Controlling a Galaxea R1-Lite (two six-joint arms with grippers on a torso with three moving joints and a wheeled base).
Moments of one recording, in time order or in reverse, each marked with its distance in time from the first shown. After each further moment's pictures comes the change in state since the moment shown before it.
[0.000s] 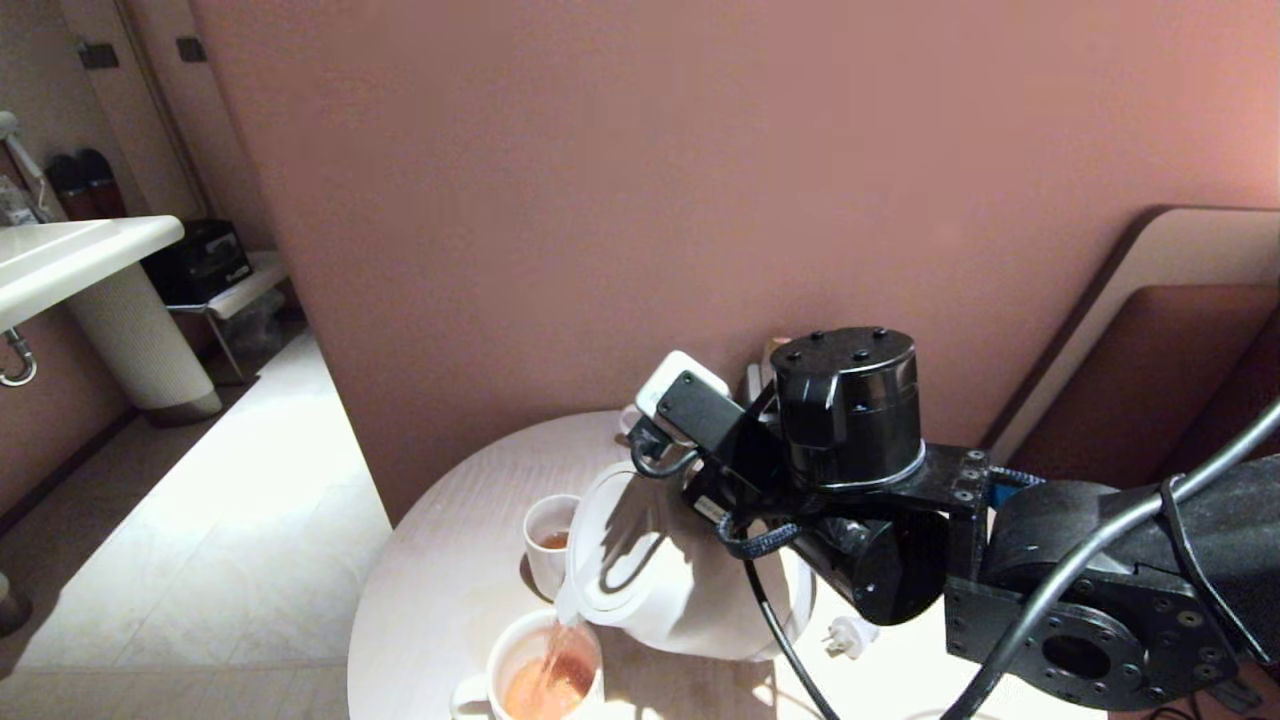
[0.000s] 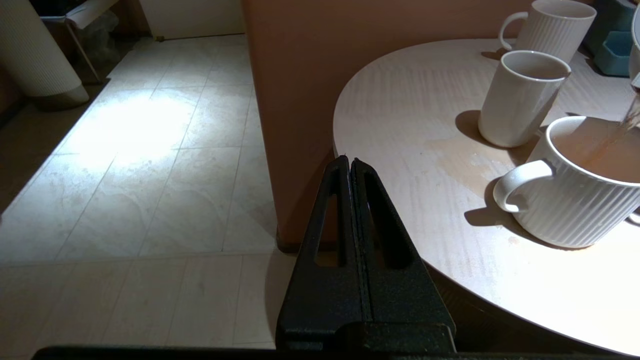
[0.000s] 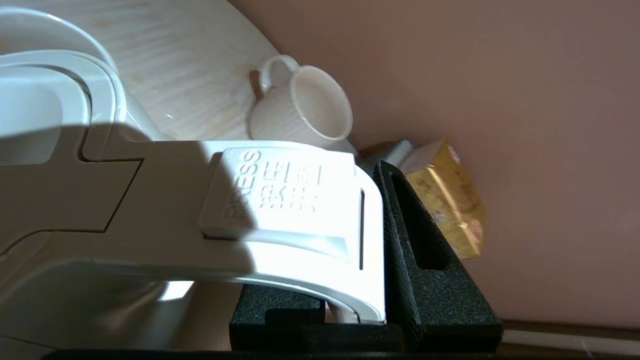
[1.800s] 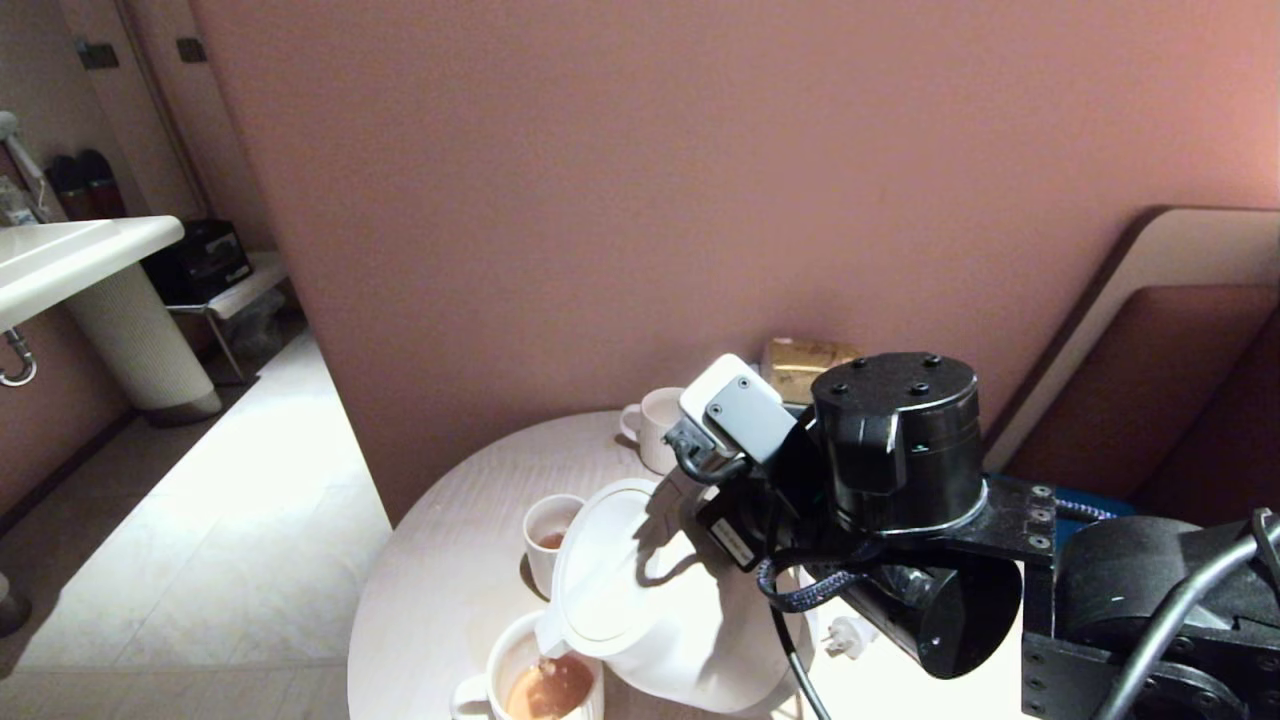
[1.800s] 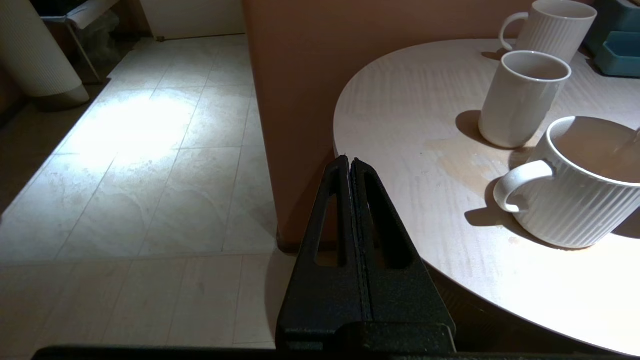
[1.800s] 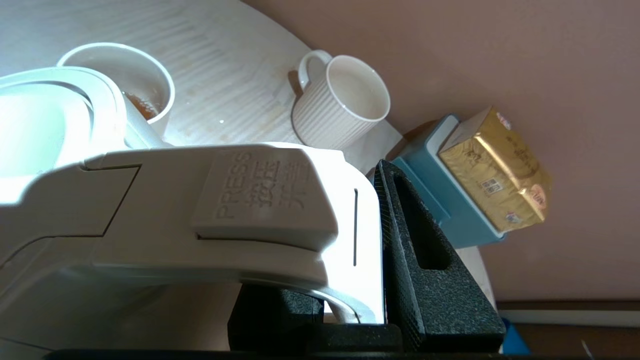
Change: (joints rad) left arm 0.000 0.000 0.000 0.000 0.000 0.000; right arm 0.025 -0.073 0.103 -0.003 0.035 0.226
